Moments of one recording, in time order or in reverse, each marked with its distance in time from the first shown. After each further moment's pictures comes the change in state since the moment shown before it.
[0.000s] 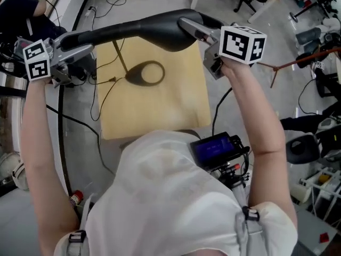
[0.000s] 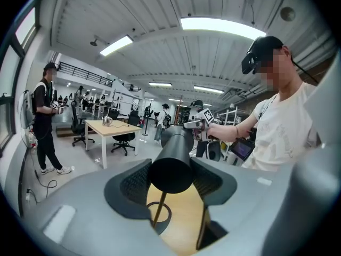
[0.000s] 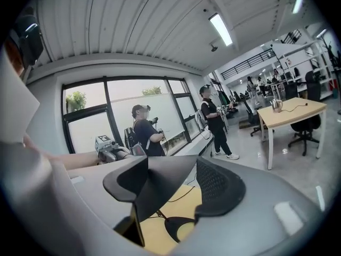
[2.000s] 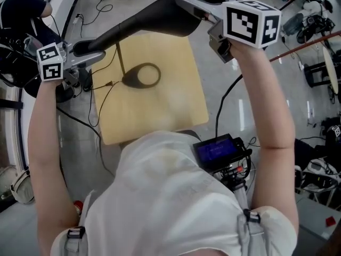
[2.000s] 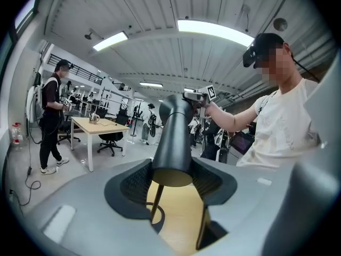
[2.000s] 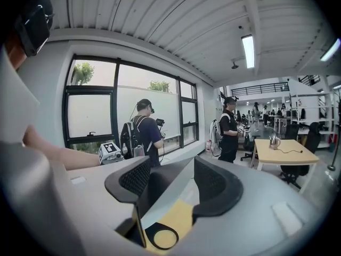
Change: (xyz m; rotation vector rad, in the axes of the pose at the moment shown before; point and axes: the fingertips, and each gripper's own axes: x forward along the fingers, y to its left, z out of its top) left arm 0.033 0.004 -0.027 -0.029 -0.025 -0.153; right arm 0.000 0.055 0.093 -0.268 0.041 -0.113
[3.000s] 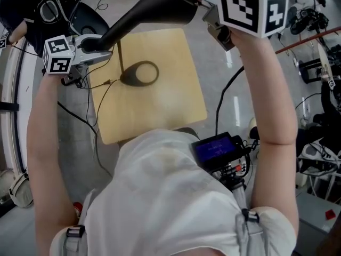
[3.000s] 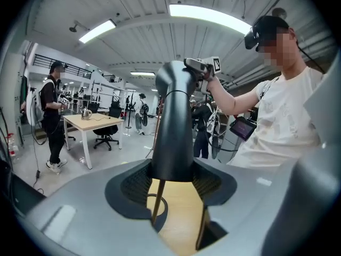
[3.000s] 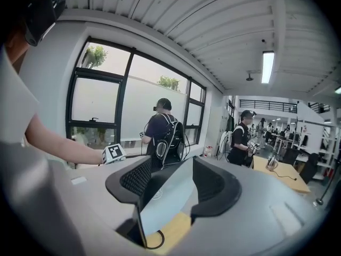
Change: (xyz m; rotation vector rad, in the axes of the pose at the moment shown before) left arm 0.033 0.007 -0.017 0.078 0.119 -0.071; right arm 0.009 0.029 0.051 -0.201 0.026 -0.019
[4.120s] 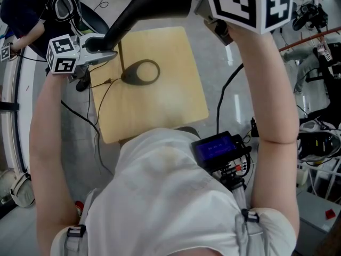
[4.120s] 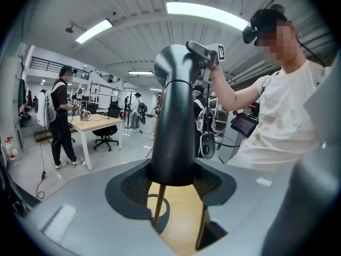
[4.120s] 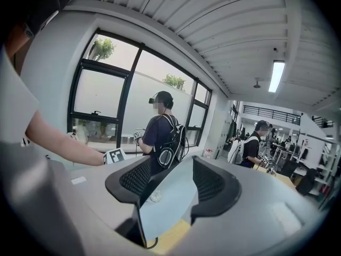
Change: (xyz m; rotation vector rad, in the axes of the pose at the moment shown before) left arm 0.015 -0.006 0.002 0.021 0.019 -0.002; right arm 0.007 0.030 0.033 -0.122 0.016 0.011
